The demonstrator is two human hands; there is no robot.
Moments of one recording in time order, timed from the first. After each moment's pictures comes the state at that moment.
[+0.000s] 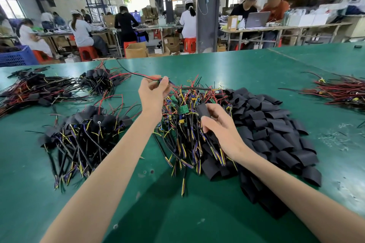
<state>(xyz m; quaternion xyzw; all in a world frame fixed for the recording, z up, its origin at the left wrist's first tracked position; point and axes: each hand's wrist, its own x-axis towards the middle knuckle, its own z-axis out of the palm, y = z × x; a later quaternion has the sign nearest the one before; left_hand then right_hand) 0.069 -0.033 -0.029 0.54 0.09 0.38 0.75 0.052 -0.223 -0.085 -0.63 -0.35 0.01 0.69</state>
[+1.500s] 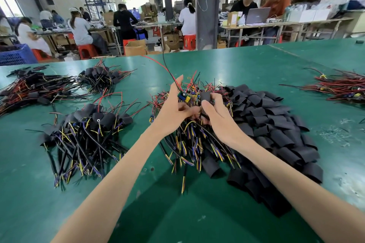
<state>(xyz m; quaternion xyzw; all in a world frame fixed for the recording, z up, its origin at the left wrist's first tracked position) 0.029 -0.063 -0.051 0.80 -0.09 0.18 0.56 0.066 -0.210 -0.074 -0.70 -0.31 -0.01 0.64</state>
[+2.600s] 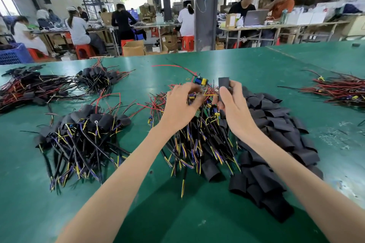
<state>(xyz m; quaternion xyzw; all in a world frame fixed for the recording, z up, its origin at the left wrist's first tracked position) 0.044 -0.080 -0.040 0.88 -0.08 0.32 0.33 0.077 -0.231 -0.053 -0.68 -0.31 -0.12 0.66</state>
